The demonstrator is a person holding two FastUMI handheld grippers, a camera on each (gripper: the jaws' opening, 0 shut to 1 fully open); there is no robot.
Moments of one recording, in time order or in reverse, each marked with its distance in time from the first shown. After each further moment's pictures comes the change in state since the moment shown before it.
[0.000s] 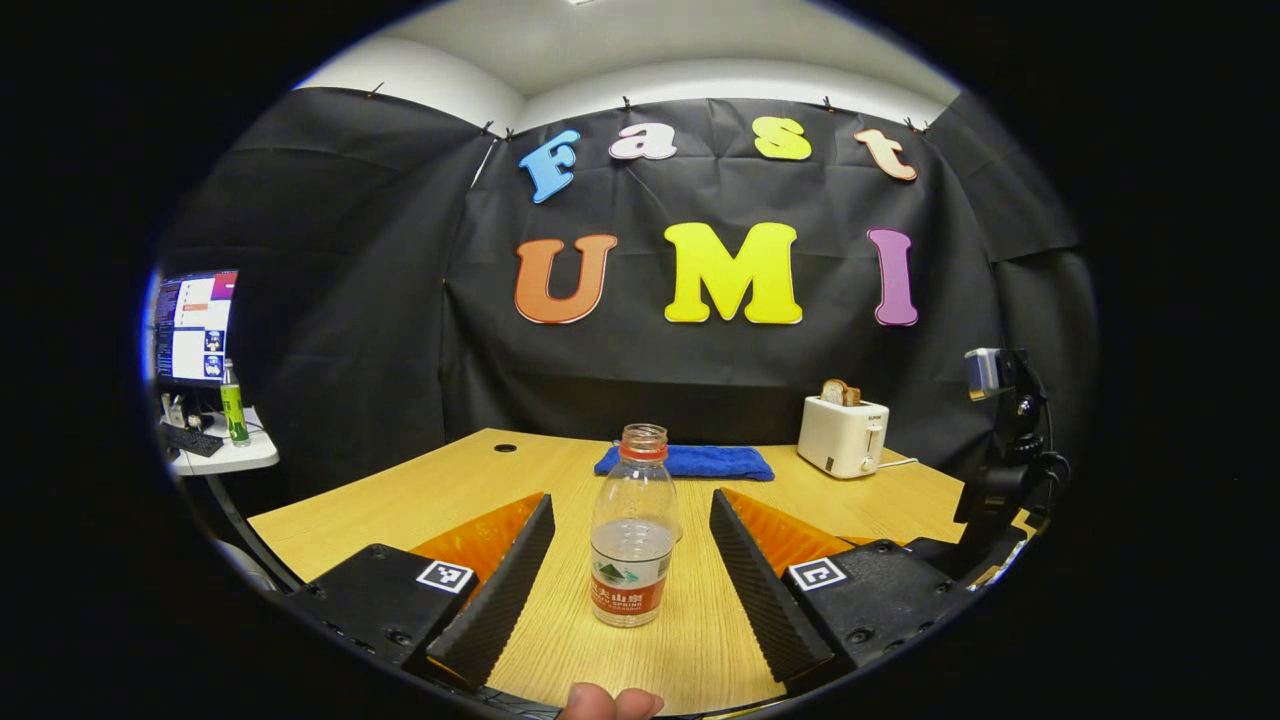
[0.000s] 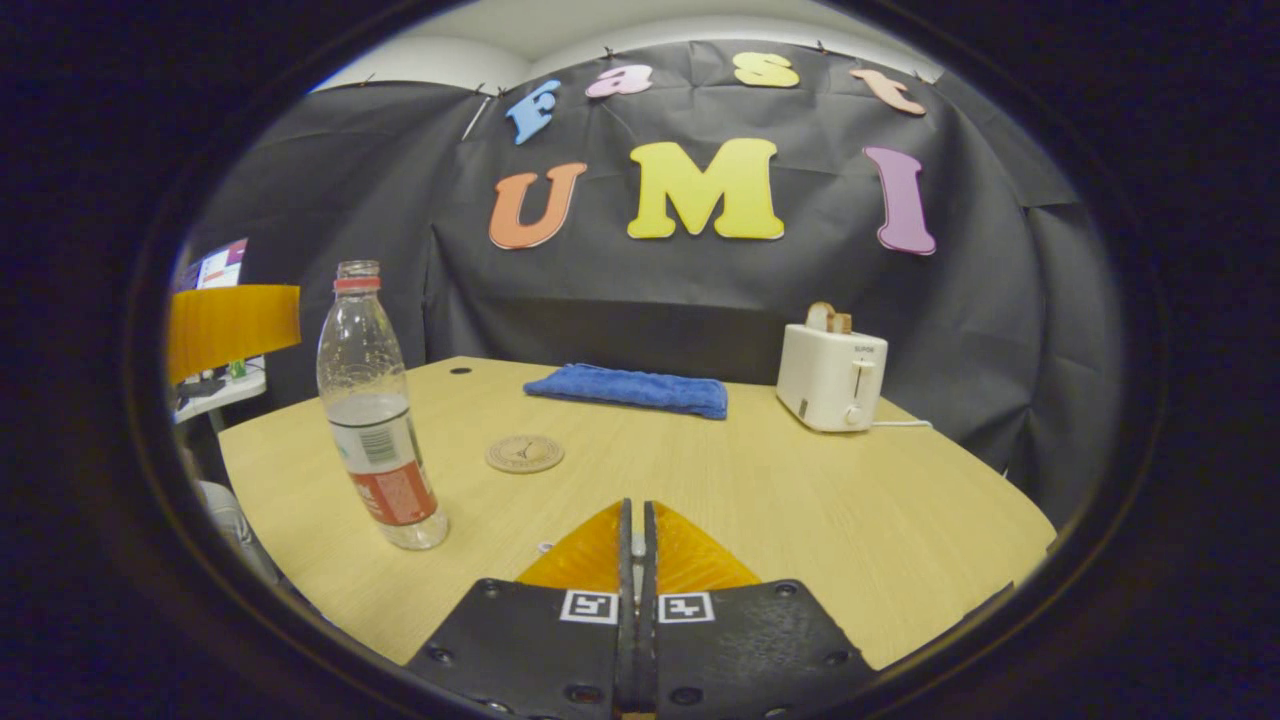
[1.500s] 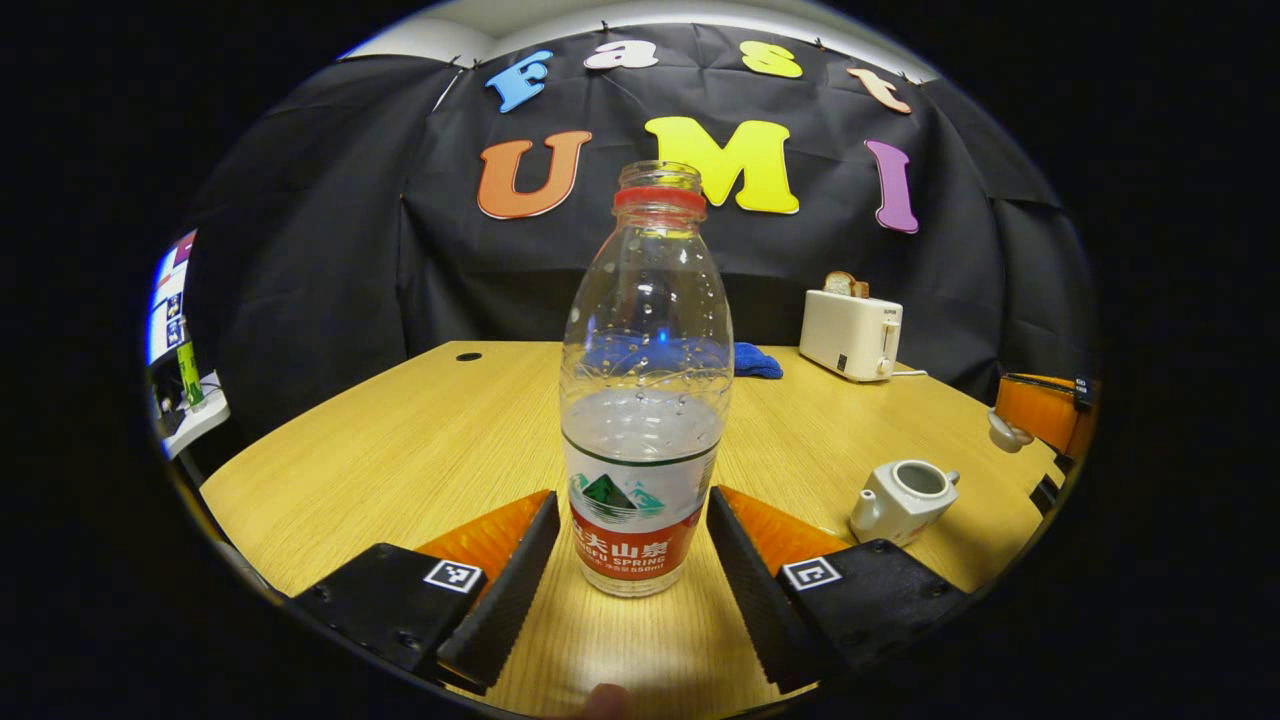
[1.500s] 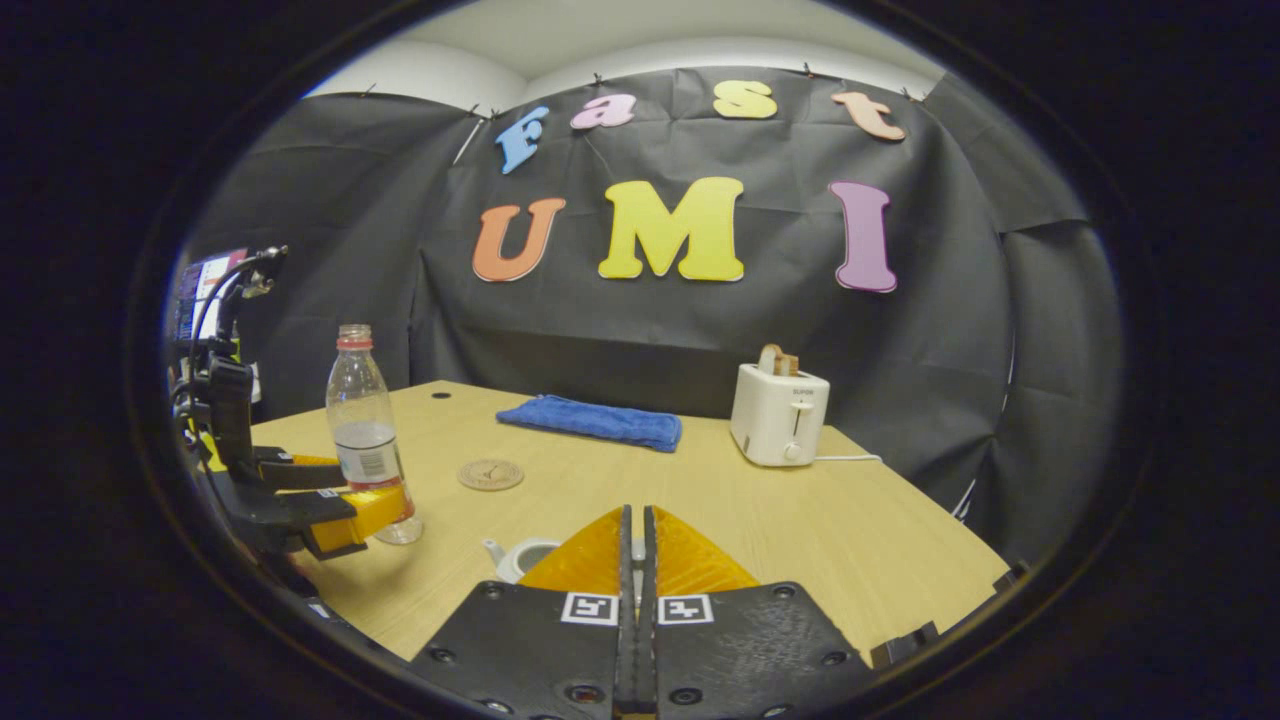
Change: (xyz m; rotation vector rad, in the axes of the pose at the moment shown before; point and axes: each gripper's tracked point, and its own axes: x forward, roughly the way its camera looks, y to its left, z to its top) left arm 0.063 0.005 -0.110 0.049 0.243 -0.072; right arm -0.053 -0.063 0.032 -0.003 -0.089 -0.052
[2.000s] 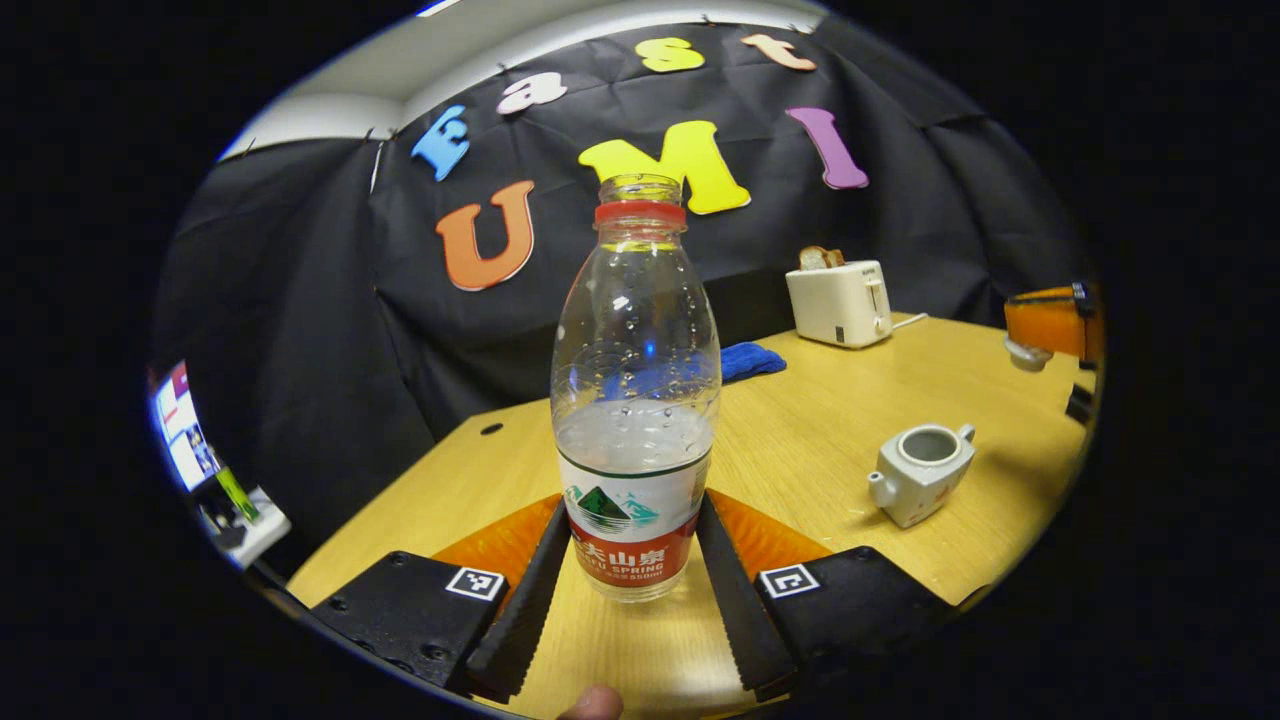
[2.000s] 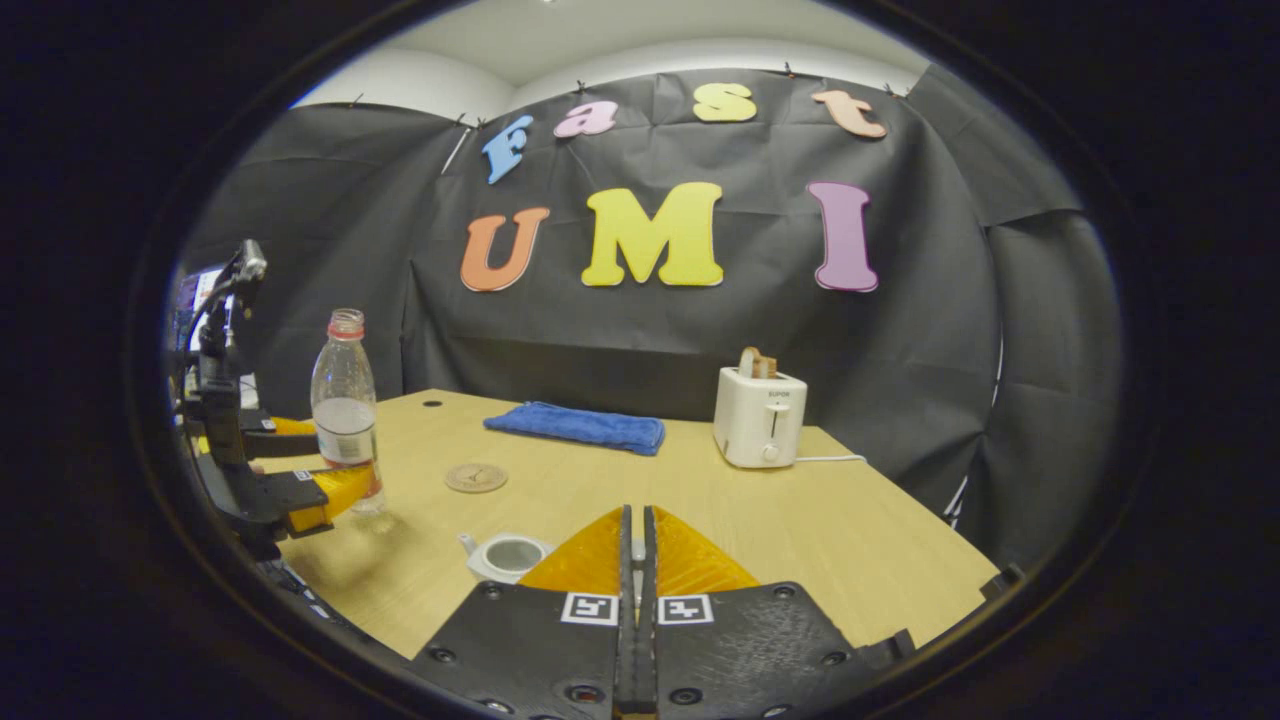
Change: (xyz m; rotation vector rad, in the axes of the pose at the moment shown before) left arm -0.015 0.006 0.032 0.428 -0.049 0.061; right arm -0.013 -0.033 0.003 0.029 -0.015 -0.011
